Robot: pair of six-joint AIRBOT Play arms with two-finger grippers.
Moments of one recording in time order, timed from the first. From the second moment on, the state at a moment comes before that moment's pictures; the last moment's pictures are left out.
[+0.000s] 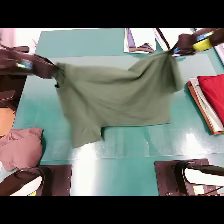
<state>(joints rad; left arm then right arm) -0.21 -1.07 1.39 1.27 -1.12 -1.33 0.06 -1.38 1.83 -1.22 1.47 1.54</state>
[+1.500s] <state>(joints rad) 0.06 -1.28 0.79 0.99 -0.91 -1.32 0.04 -1.33 1.44 -1.07 1.37 1.45</state>
